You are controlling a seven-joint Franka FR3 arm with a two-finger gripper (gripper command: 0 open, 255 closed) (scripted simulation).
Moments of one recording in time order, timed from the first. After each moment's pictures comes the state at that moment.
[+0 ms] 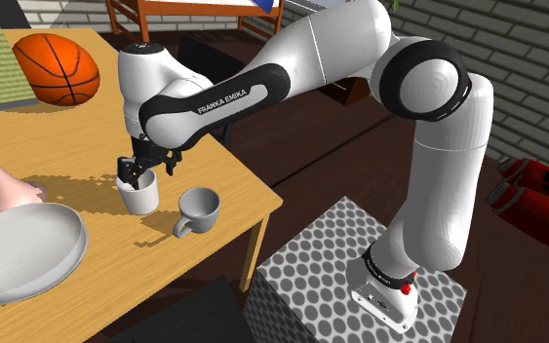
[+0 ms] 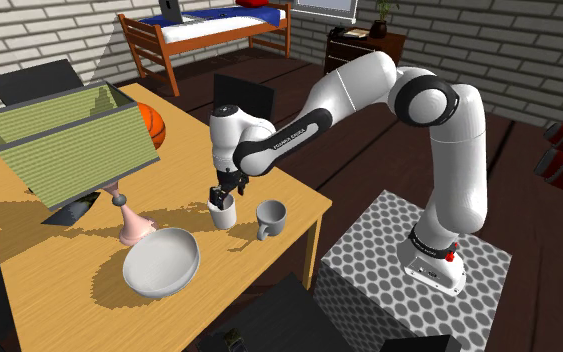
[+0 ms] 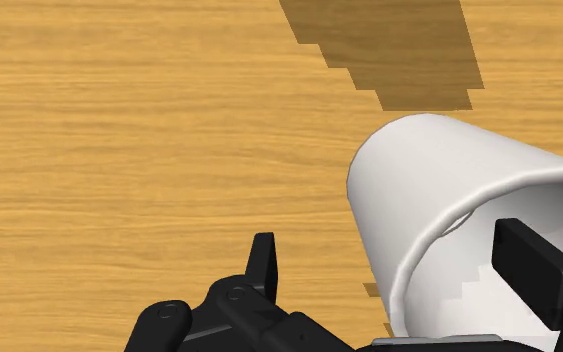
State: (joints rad) arm 0.25 0.44 0.40 -1.74 -0.18 2.22 0.61
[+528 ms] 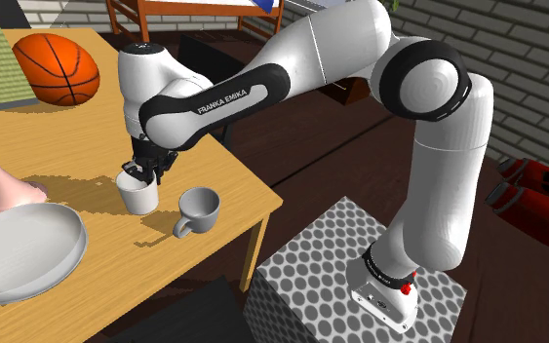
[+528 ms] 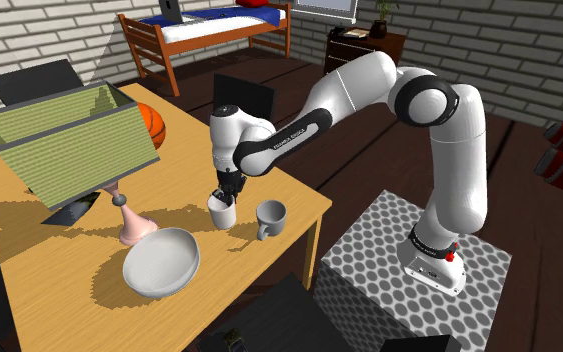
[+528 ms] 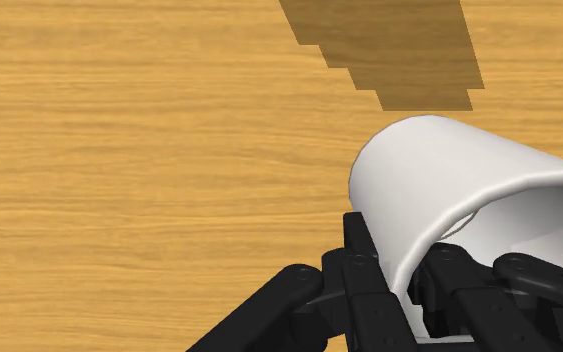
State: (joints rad) arm 0.25 0.44 0.40 -1.74 -0.18 2.22 0.61
